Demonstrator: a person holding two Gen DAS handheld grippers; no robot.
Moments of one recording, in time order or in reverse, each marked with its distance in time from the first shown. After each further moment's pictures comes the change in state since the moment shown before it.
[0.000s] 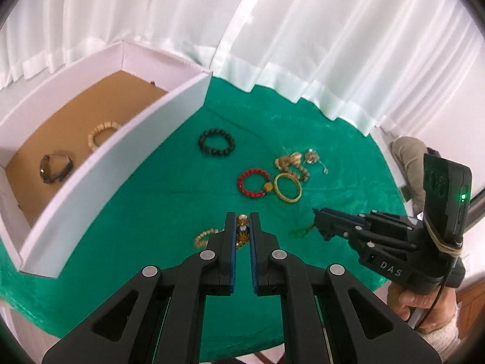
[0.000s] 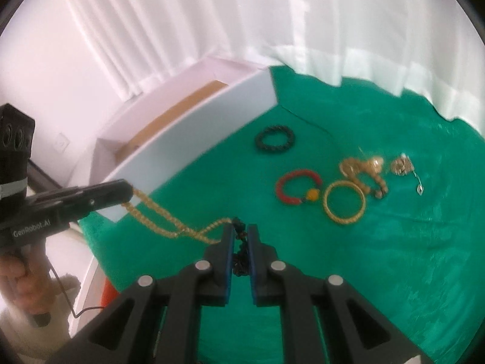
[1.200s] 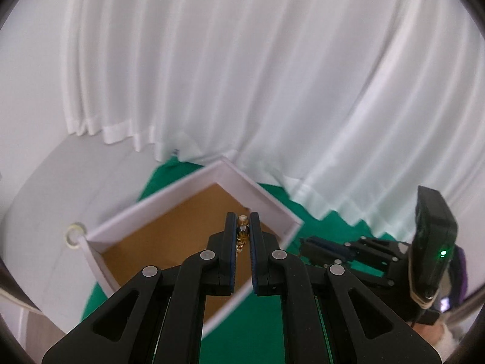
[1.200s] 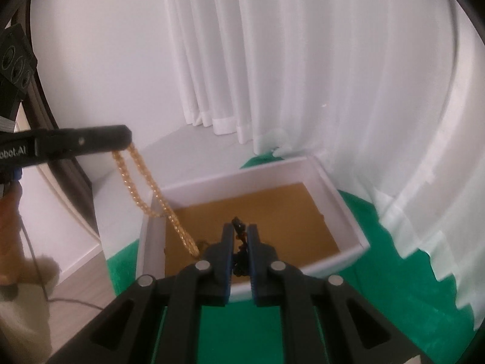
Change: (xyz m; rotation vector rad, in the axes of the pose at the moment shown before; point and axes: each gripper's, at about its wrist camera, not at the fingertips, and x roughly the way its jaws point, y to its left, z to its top) left arm -0.167 0.141 0.188 -0.173 -0.292 0.243; right arm 0.043 0.194 0.244 -0.398 -0.088 0.098
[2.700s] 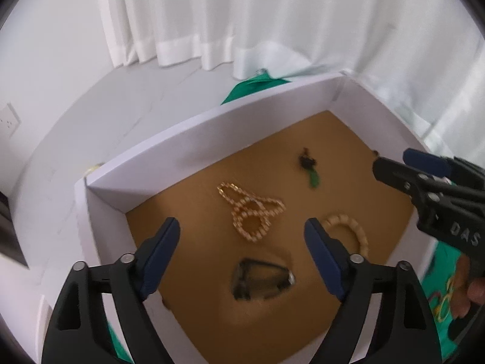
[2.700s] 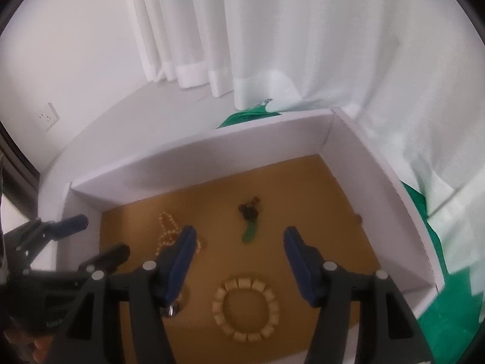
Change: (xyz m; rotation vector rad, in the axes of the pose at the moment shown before) left arm 0.194 0.105 -0.115 -0.039 0.188 0.338; right arm 0.227 -0.022 -0.017 0.049 0.151 -0.093
